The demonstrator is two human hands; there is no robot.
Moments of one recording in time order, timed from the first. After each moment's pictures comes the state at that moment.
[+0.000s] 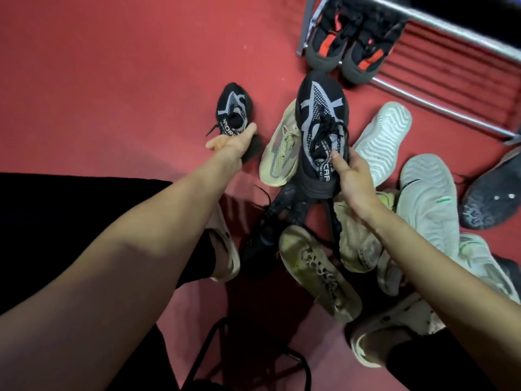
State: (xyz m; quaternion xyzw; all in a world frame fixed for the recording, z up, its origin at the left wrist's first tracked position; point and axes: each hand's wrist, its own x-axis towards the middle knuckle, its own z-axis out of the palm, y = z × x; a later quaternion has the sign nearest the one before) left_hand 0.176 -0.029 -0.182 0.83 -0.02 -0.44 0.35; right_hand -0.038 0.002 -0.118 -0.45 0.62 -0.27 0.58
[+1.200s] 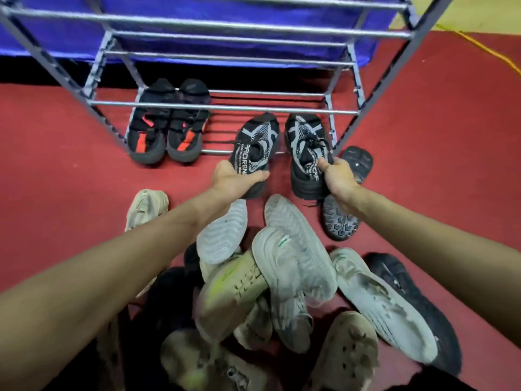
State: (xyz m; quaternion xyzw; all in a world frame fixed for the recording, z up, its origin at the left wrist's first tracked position) left_hand -0.116 -0.140 -0.137 0.67 -0.46 -0.53 0.24; right_hand -0.316 -0.124 -0.145 -0.30 0.76 -0.36 0.45
